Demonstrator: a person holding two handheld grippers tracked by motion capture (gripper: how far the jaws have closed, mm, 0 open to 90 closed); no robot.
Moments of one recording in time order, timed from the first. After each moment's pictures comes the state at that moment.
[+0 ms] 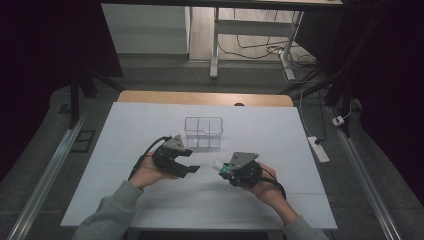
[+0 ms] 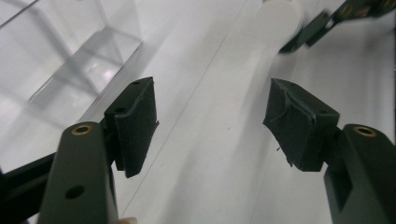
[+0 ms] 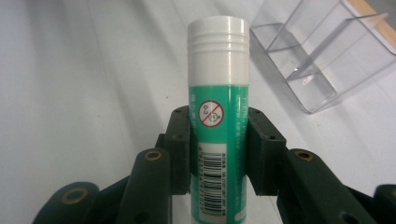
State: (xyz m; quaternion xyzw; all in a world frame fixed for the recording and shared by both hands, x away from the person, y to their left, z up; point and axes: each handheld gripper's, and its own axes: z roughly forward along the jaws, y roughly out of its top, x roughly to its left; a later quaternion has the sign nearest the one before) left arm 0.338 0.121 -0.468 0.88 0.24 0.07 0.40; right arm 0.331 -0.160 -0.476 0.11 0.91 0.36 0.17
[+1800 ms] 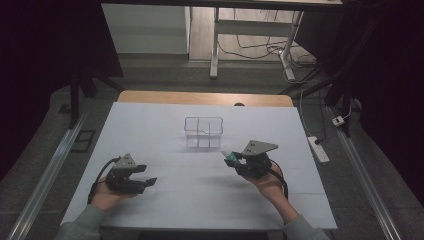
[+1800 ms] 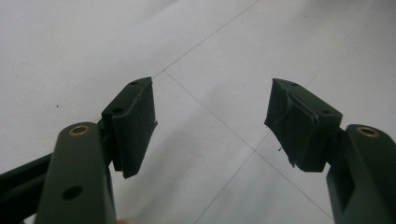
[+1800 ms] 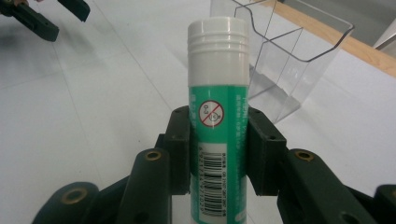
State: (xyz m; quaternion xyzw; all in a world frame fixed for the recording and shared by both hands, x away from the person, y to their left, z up) left arm 0.279 0.230 -0.516 0.84 0.38 0.10 0.38; right arm 0.347 -0.183 -0.465 0.21 0.85 0.45 0.15
